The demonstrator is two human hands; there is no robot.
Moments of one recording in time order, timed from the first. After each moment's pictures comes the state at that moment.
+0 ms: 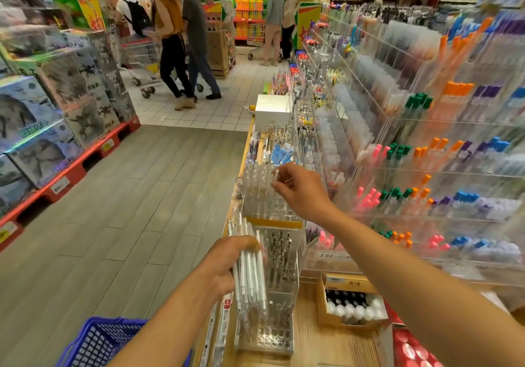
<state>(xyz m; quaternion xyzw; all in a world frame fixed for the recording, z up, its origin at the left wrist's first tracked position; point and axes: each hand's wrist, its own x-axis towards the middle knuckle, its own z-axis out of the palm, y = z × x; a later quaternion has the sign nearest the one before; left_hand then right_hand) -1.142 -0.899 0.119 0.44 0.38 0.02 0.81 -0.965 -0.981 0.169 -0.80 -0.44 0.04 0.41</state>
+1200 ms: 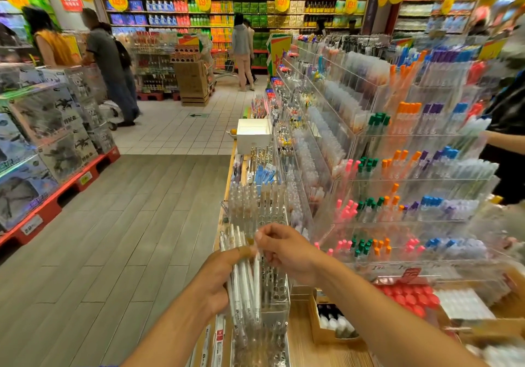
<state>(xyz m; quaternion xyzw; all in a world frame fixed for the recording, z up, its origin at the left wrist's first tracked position) -1.145 -0.907 0.142 0.46 0.30 0.04 0.84 -1.025 -1.025 0.153 -0.63 -0.26 0.44 0.58</state>
